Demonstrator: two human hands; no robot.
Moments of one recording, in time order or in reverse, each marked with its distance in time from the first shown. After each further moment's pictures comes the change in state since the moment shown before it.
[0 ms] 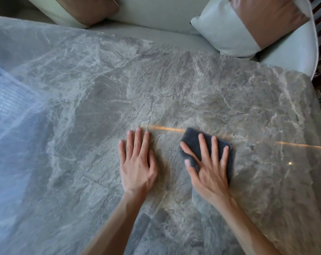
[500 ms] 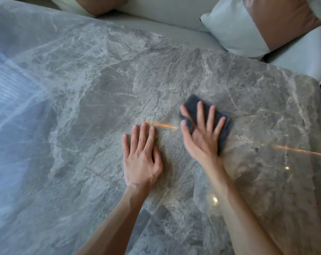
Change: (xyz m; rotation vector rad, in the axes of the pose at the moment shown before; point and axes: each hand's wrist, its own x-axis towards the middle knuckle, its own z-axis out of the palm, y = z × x) left_hand -0.001 0.000 0.001 0.007 0.019 0.007; right_hand 0.092 -0.032 -0.021 0.070 -0.011 0.108
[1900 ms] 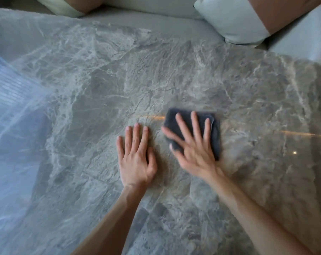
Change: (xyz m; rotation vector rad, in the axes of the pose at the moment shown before) left_hand 0.002 0.003 -0.005 0.017 -0.048 0.006; right_hand -0.033 0.019 0.011 -0.103 0.044 -0.392
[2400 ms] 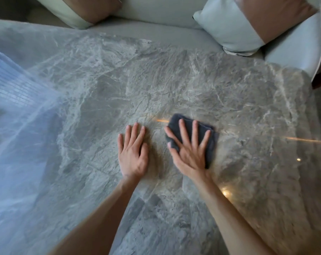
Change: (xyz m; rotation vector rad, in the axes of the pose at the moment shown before) left_hand 0.005 0.004 -0.012 -0.221 -0.048 -0.049; right_hand -0.016 -0.008 0.010 0.052 0.007 0.238
